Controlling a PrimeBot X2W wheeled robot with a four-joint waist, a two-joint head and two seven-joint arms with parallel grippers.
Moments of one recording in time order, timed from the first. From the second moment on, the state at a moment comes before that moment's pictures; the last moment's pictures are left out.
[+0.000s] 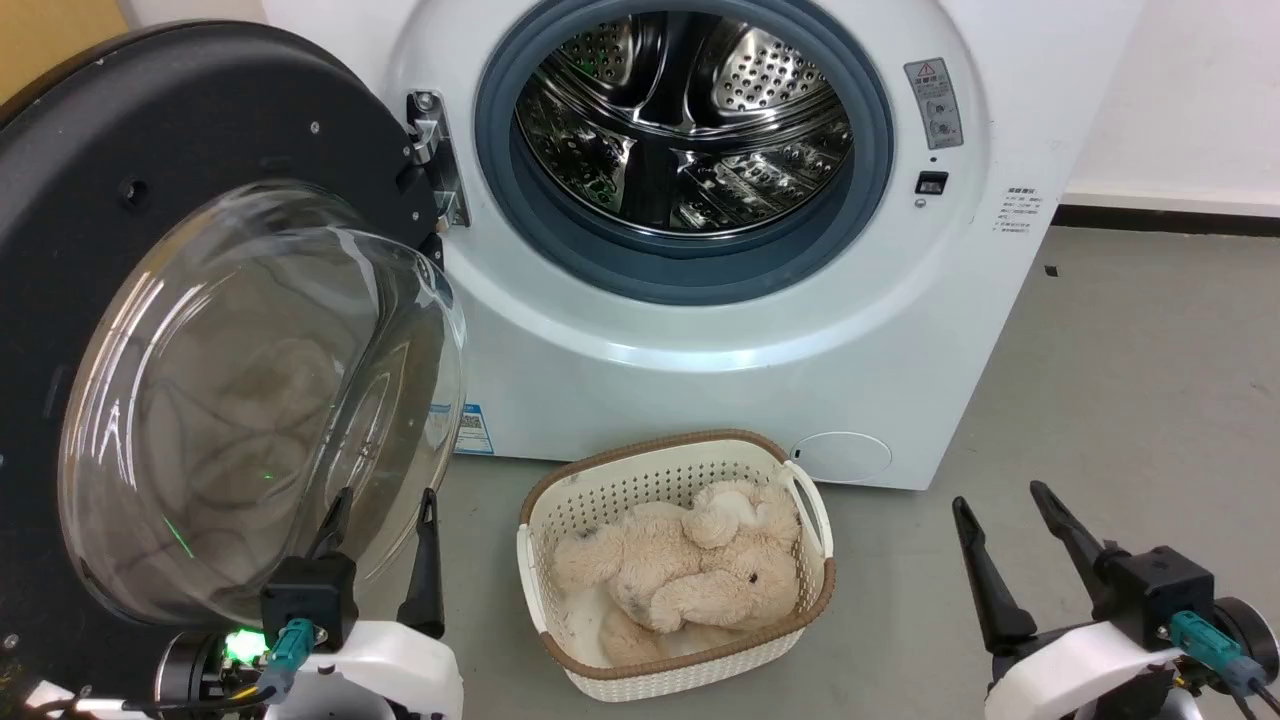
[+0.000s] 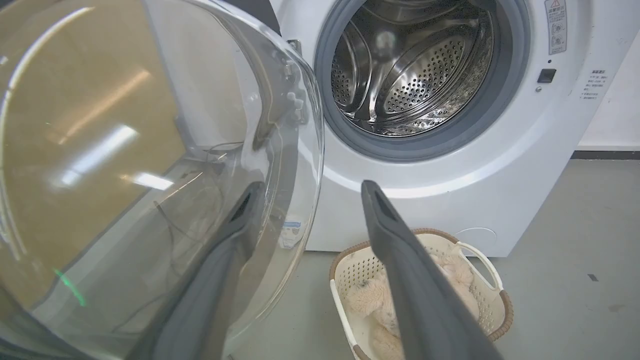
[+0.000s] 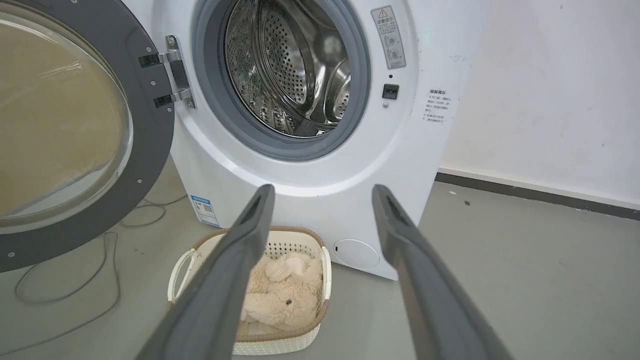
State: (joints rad) left arm 0.00 0.05 -0.02 0.00 0.00 0.03 -0.02; right arm 0.01 -0.05 -0.01 0.00 0.04 0.13 -0.02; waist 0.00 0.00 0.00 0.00
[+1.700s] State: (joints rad) left arm -0.25 0.06 0.34 -0.21 -0.18 -0.04 -0.13; right arm 0.01 -0.05 -0.08 -0.02 0.17 0.13 -0.13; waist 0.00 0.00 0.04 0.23
